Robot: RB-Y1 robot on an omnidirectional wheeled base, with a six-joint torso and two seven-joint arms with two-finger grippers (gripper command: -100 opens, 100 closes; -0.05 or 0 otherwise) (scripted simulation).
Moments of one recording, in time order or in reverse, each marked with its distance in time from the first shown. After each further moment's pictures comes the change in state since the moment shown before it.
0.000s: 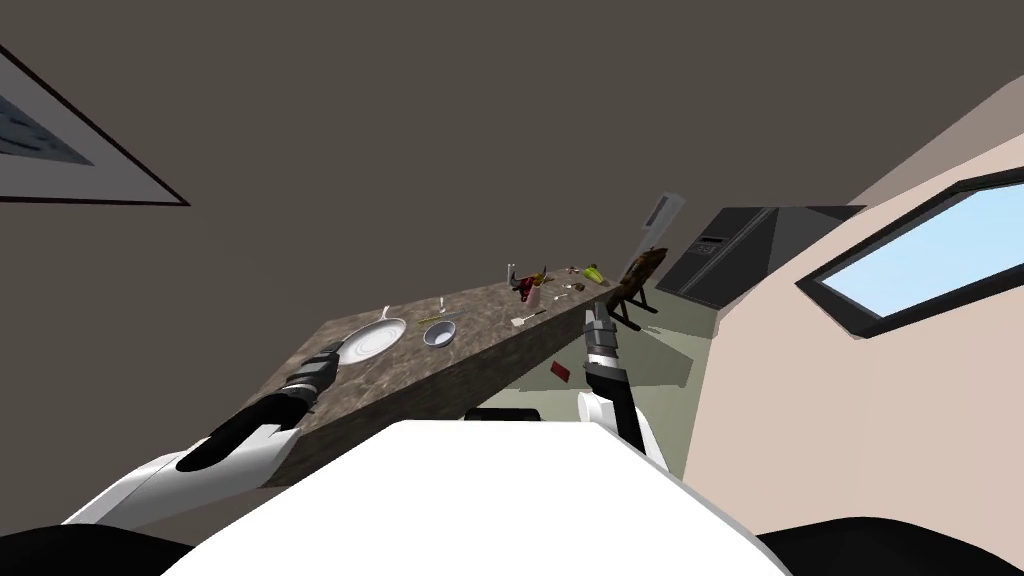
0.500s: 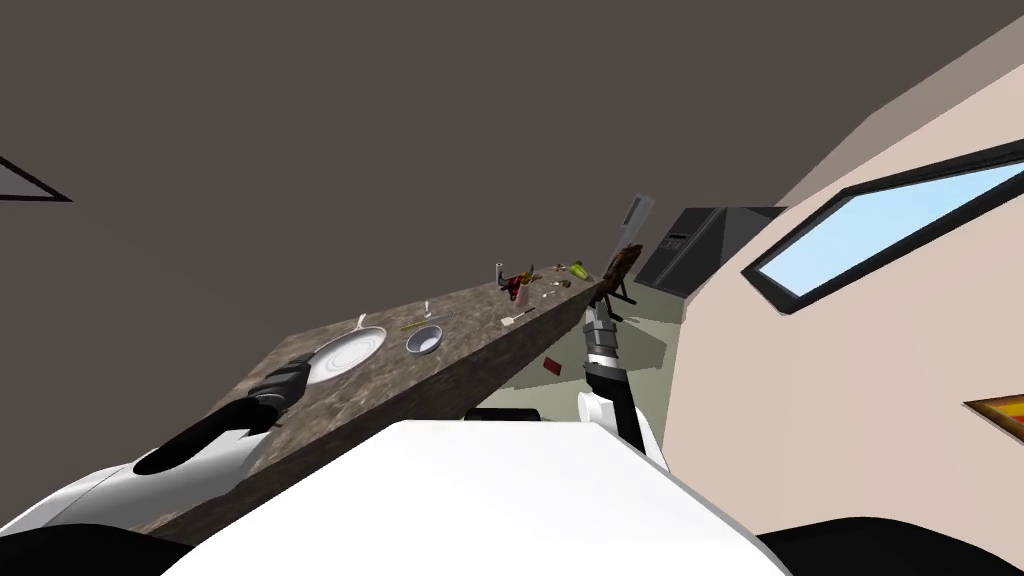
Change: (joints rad) left arm 0.004 0.049 0.080 0.062 0.045 0.132 0.010; right arm 0.000 0.000 0.000 0.000 0.000 0.000 0.000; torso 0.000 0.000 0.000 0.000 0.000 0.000
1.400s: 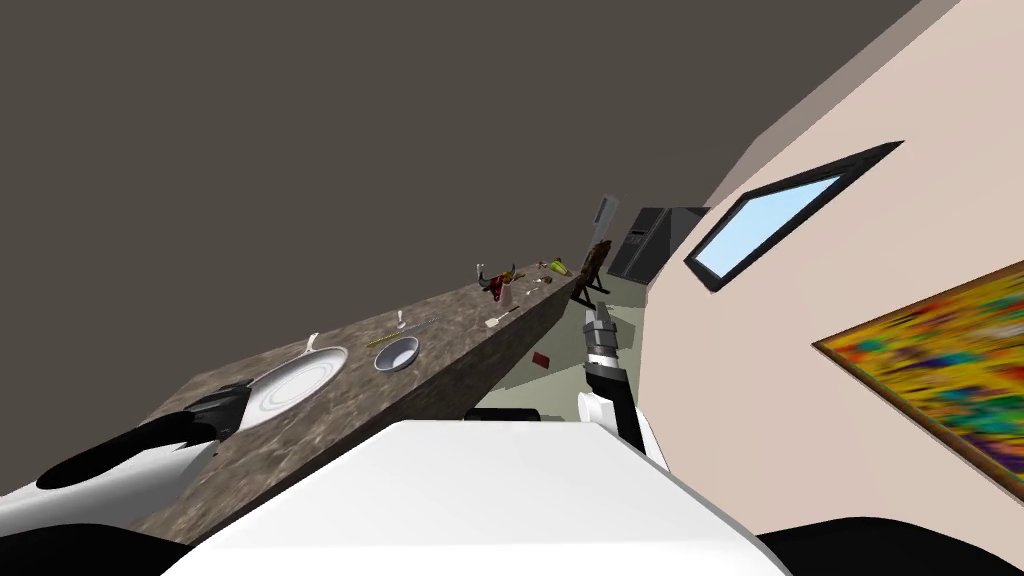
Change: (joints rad) left arm 0.009 0.052 0.127 0.076 0.068 0.225 0.015; right arm 0.000 0.000 0.000 0.000 0.000 0.000 0.000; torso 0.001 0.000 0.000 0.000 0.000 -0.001
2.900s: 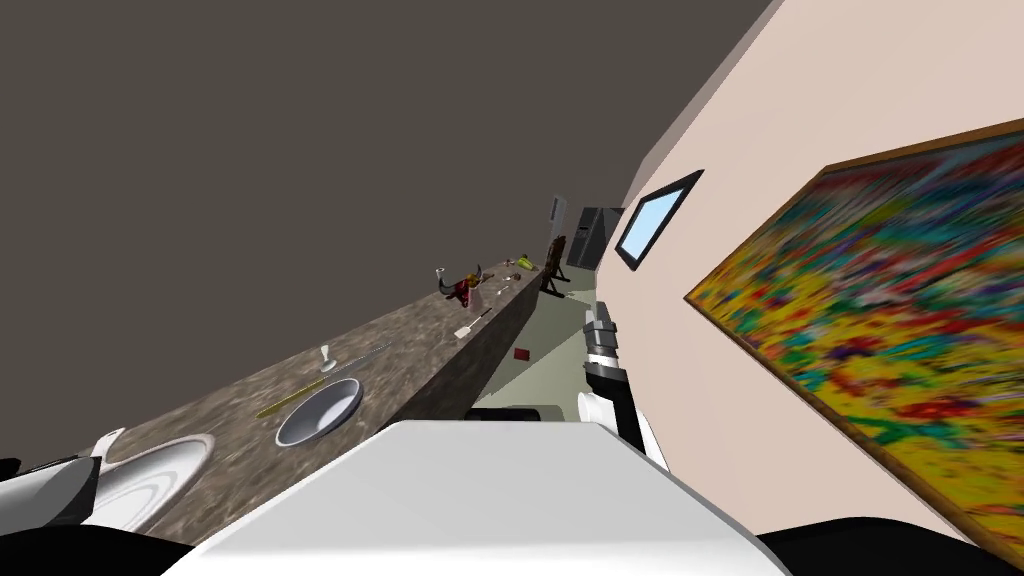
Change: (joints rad) left arm -0.042 0.076 0.207 0.181 0.125 0.368 0.025; right arm 0.000 0.000 0.000 0.000 0.000 0.000 0.000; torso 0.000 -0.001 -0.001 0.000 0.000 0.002
